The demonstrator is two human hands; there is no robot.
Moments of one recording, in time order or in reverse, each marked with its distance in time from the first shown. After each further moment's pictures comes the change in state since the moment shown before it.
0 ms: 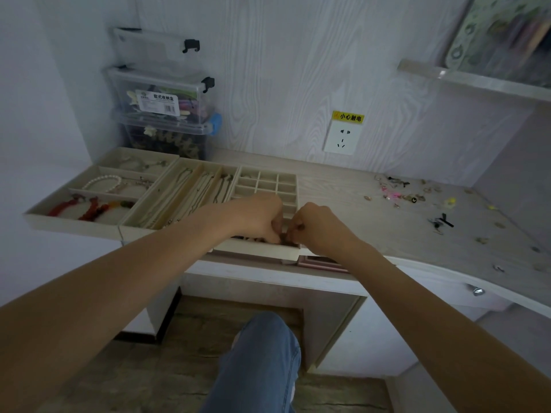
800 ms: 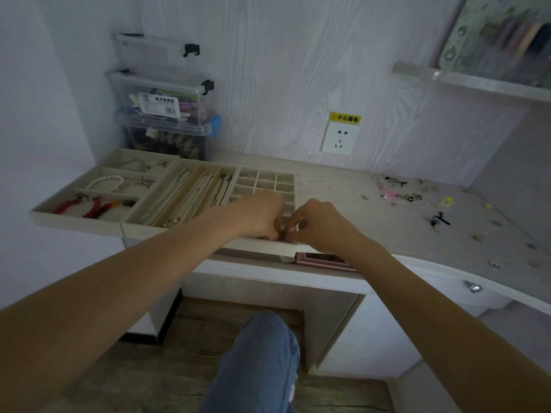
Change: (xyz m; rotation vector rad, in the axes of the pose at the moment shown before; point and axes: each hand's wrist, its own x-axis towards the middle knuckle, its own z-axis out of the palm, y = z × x) left_hand -0.001 0.014 0.006 0.071 0.091 -0.072; right_hand -0.025 -0.001 -0.015 0.028 0.011 -0.115
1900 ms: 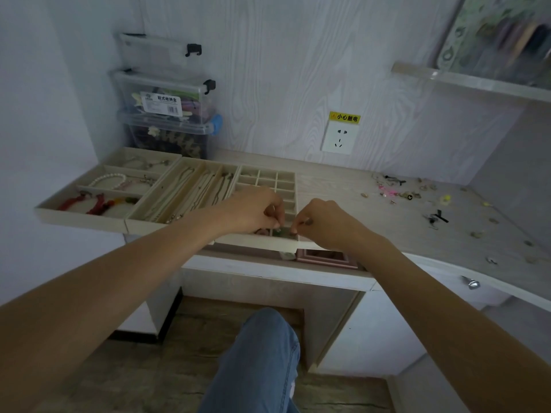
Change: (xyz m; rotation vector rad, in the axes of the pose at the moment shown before) left_hand -0.019 -0.014 0.000 -0.211 0.136 0.081; right_hand -0.004 0.001 -0.003 -0.026 -0.038 0.066
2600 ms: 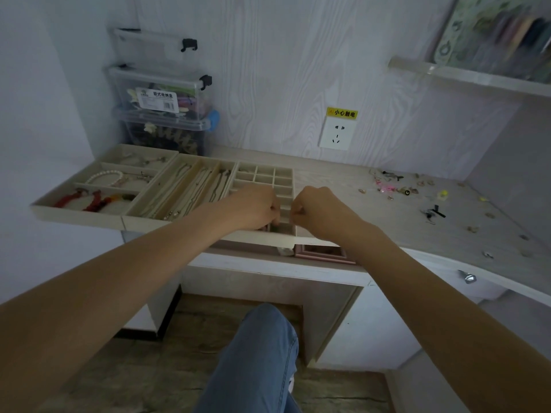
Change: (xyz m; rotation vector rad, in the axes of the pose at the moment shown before) left_hand 0.001 0.021 0.001 0.155 -0.039 -0.177; right_hand 0.010 -0.006 0.000 -0.081 0.075 -0.003
